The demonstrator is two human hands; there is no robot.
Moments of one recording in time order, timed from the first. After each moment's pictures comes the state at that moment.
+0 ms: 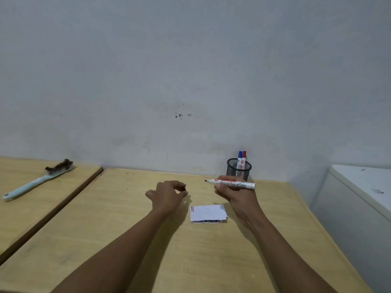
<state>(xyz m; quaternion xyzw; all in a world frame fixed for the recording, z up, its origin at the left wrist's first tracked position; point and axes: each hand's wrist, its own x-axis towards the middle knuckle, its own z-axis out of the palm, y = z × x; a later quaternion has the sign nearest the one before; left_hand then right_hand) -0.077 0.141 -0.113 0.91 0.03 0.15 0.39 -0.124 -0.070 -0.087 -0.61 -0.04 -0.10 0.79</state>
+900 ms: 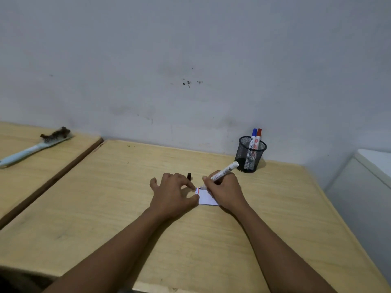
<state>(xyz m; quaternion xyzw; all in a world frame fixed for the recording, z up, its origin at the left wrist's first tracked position) -0.105 0.144 -0.148 0.95 -0.07 0.10 0.28 -0.092 -0.032 -0.135 -0.85 -0.04 -0.07 0.52</state>
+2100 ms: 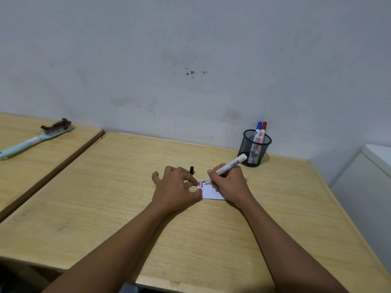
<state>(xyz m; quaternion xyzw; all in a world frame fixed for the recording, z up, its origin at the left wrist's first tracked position) -0.103 0.143 -0.149 0.96 -0.06 0.09 0.27 -0.087 -0.036 -0.136 -0.83 -0.03 -0.05 0.55</state>
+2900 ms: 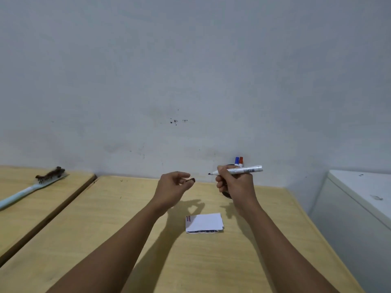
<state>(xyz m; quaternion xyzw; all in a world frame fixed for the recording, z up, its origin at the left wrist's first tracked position) -0.075 0.126 -0.064 0.78 -0.06 0.07 0.61 -0.100 -0.068 -0.040 -0.64 -0.01 -0.16 0.75</state>
